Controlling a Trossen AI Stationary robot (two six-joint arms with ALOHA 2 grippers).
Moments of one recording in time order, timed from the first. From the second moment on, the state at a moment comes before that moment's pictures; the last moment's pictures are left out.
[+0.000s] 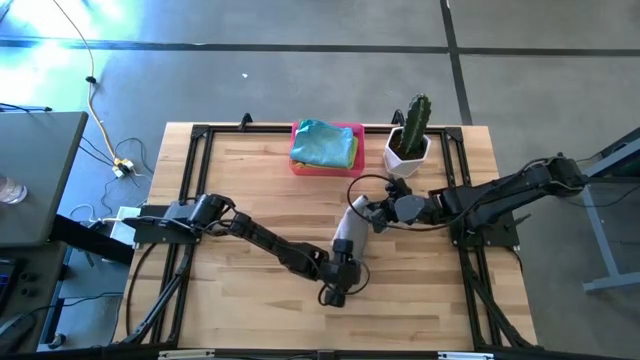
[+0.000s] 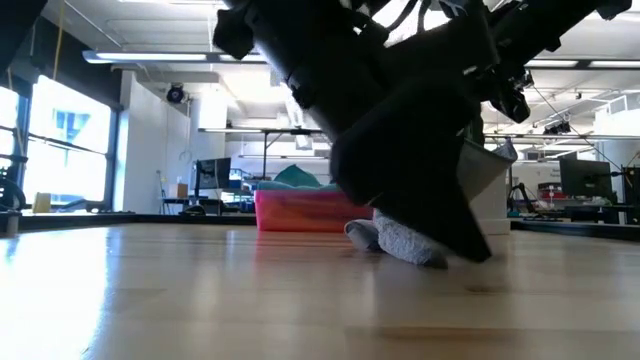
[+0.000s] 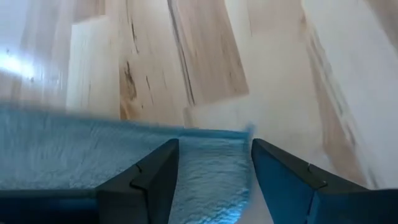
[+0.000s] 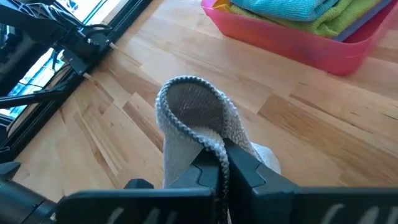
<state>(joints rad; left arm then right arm) -0.23 2.26 1.55 -0.17 -0.27 -0.02 0.19 1.14 0.70 -0.24 0.47 0.96</state>
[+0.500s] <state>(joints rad) -0.23 2.27 1.64 -0.30 -0.26 -0.05 0.19 1.14 0.70 -0.25 0.47 0.96</state>
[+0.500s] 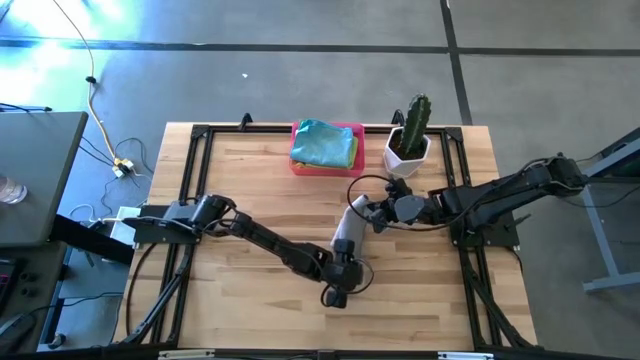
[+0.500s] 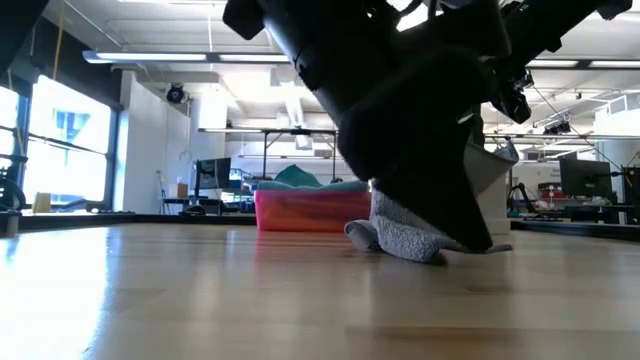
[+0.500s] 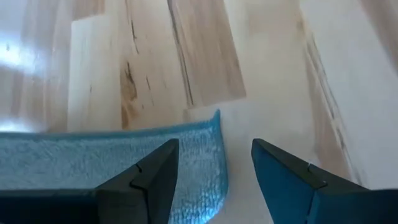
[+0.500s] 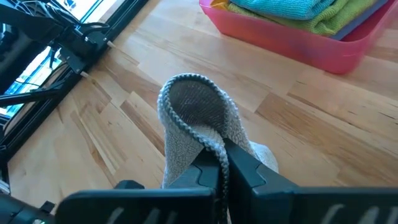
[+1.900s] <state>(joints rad) -0.27 2.25 1.64 -0.40 -0.27 -0.13 0.19 1.14 0.70 -0.29 0.40 0.75</state>
